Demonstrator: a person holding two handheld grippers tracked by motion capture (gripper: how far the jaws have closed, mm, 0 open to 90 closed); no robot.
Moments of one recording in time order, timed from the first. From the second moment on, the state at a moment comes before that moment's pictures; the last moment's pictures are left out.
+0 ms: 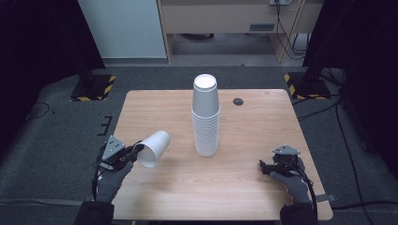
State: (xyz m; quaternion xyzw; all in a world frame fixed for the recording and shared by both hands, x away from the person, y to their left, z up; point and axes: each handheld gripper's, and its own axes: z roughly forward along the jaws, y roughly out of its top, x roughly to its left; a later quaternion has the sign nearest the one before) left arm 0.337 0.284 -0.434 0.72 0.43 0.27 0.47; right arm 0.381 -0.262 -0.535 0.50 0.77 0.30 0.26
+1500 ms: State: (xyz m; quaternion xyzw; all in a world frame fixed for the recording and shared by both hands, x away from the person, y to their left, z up) left arm 0.372 0.327 -0.416 0.77 0.58 0.14 0.21; right arm 0.381 -0.266 -0.538 0.51 0.76 0.32 0.23
